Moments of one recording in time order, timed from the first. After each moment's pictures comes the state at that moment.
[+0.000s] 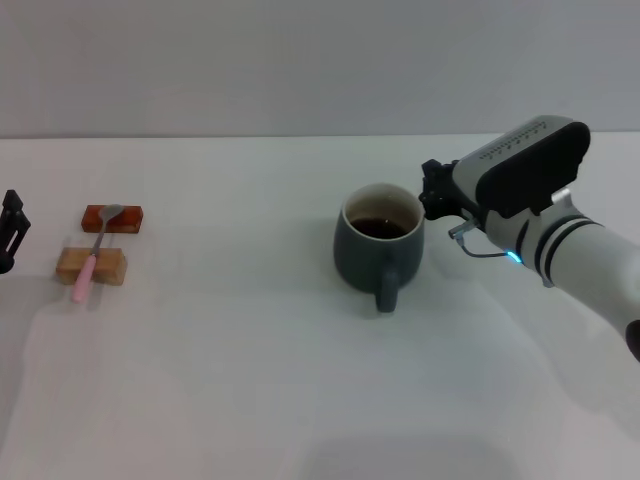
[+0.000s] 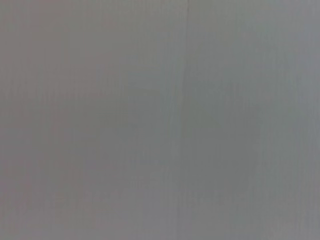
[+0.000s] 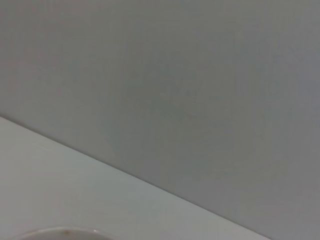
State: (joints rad) left arm -0.23 -2.08 -1.42 -0.26 2.82 1.13 -0.21; right arm 0.82 2.08 0.79 0.30 -2.30 -0.38 -0.05
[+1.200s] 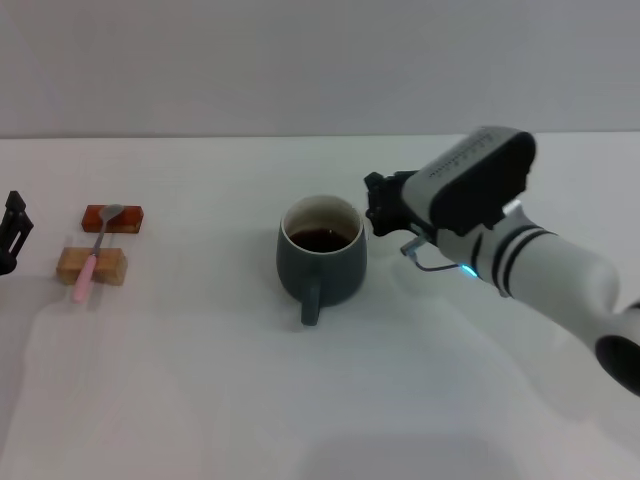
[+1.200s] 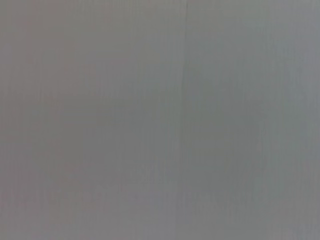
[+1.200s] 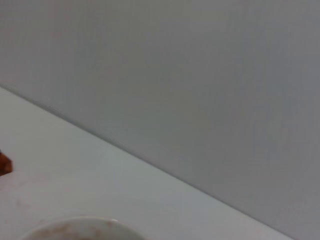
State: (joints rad) left arm -0.24 -2.08 -1.42 -0.26 2.82 1.12 -0.21; right arm 0.81 2.09 0.70 0.40 -2.29 -0.38 -0.04
